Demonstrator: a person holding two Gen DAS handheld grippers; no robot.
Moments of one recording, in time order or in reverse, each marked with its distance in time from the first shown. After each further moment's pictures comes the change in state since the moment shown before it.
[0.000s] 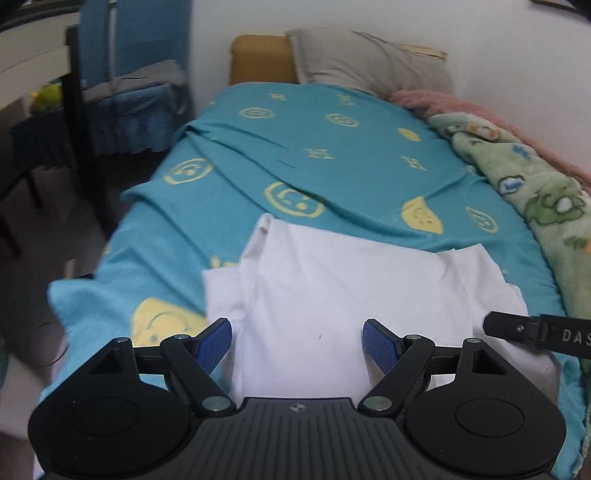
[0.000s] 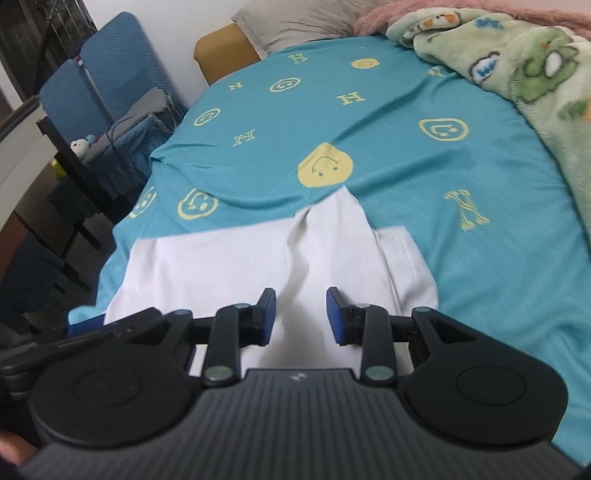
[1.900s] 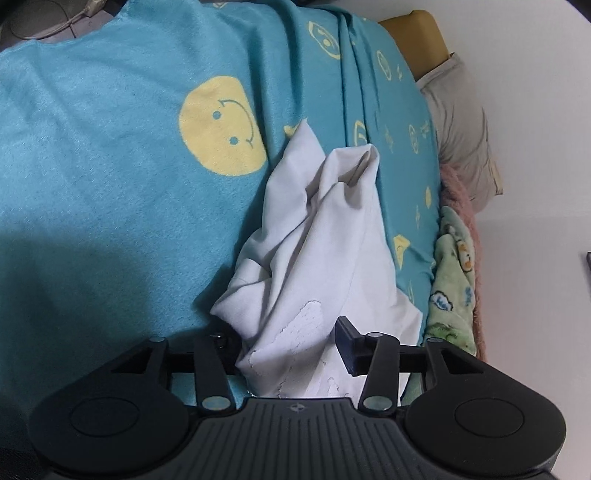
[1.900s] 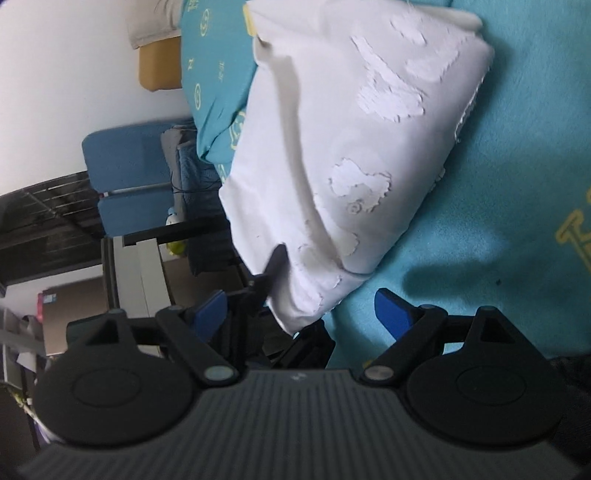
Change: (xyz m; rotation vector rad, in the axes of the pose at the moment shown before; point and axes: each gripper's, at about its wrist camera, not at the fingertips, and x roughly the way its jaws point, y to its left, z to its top) left arm 0.028 0.087 -0.065 -0.912 0.217 -0.423; right arm 0.006 -0.020 -0.101 0.960 0.335 0.498
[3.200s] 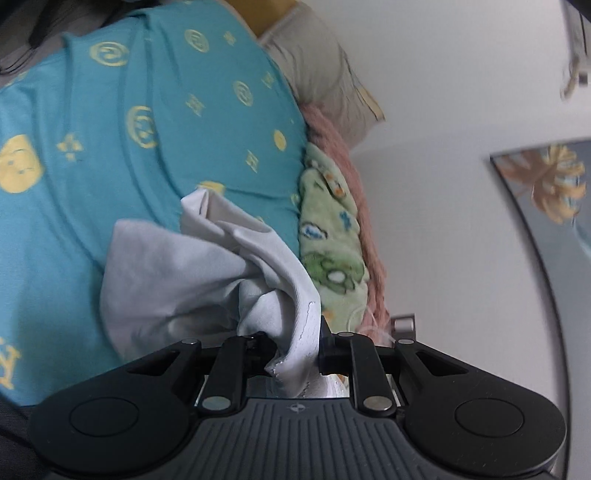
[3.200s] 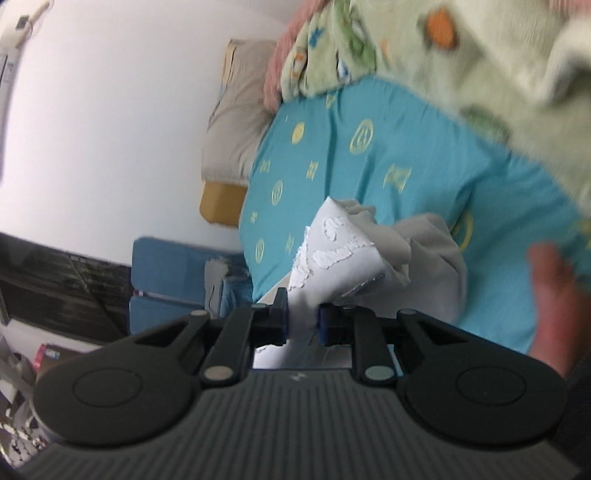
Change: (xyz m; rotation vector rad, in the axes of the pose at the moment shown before) left arm -0.075 -0.206 -0.070 0.297 0.145 -0.200; right arm -0.225 0.064 -0.002 -0.206 -0.537 0.050
